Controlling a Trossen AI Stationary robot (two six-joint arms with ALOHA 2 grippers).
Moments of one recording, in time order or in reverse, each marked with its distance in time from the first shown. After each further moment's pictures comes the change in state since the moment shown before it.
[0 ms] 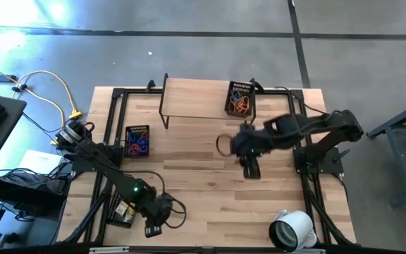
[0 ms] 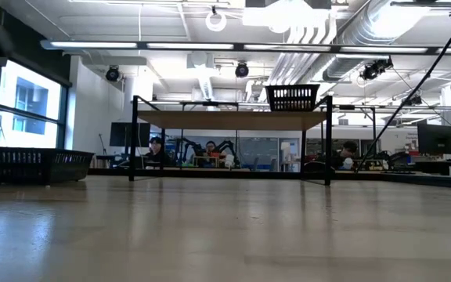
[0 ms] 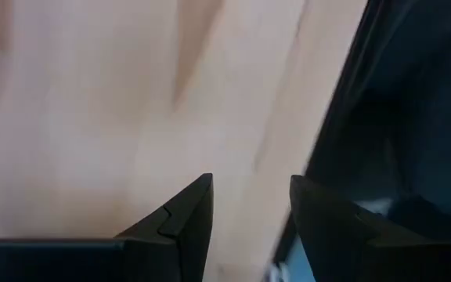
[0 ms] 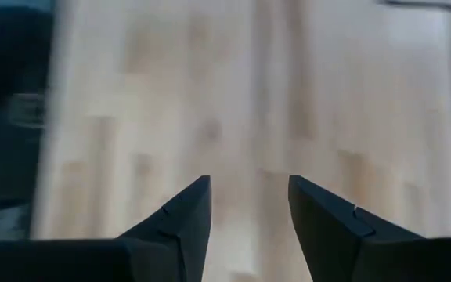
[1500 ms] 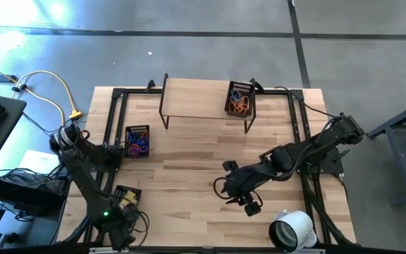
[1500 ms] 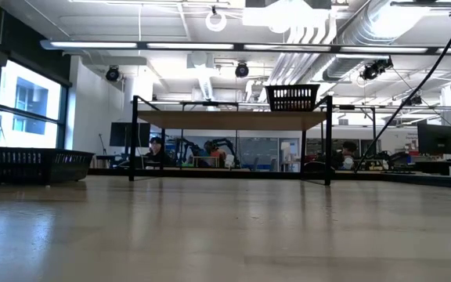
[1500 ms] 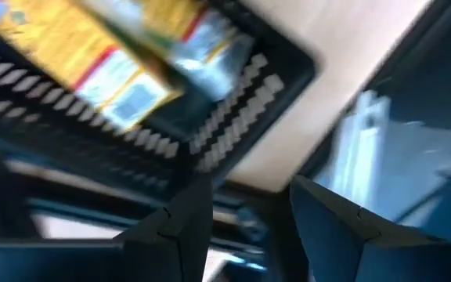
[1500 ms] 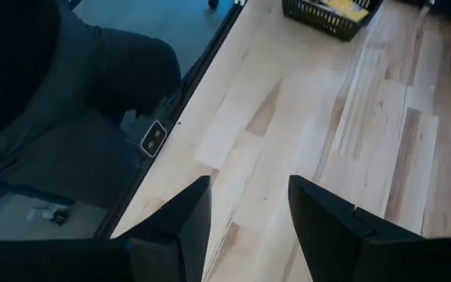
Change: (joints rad) left arm -0.335 -0.001 0.000 -0.276 0.139 -0.449; right arm 0.204 0.006 -0.269 0.556 -0.120 -0.137
